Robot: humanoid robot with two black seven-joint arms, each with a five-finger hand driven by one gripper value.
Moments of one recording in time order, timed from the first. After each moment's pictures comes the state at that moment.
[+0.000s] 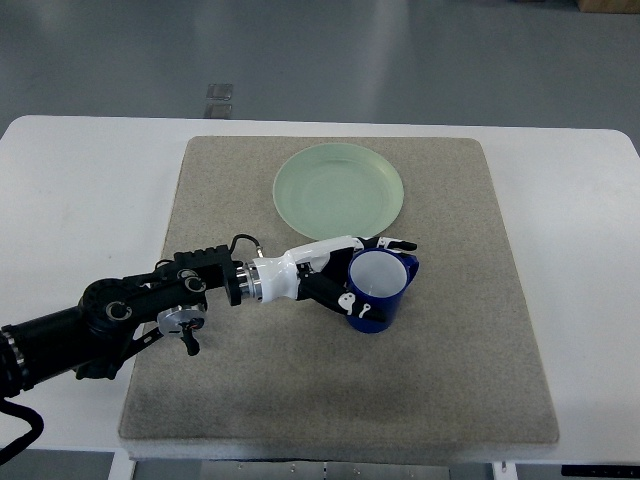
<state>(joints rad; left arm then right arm) -0.76 0.20 -0.29 -0.96 0.65 -0.43 -0.40 0.04 0.00 0.01 0.07 -0.06 0.19 0.23</state>
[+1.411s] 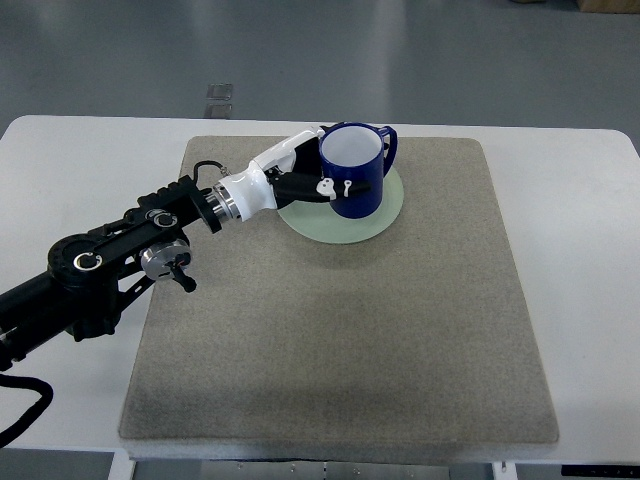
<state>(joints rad) -0.79 0.25 -0.61 -0.97 0.66 -0.36 -0.40 0.04 0.00 0.01 0.07 -0.06 0.19 0.23</state>
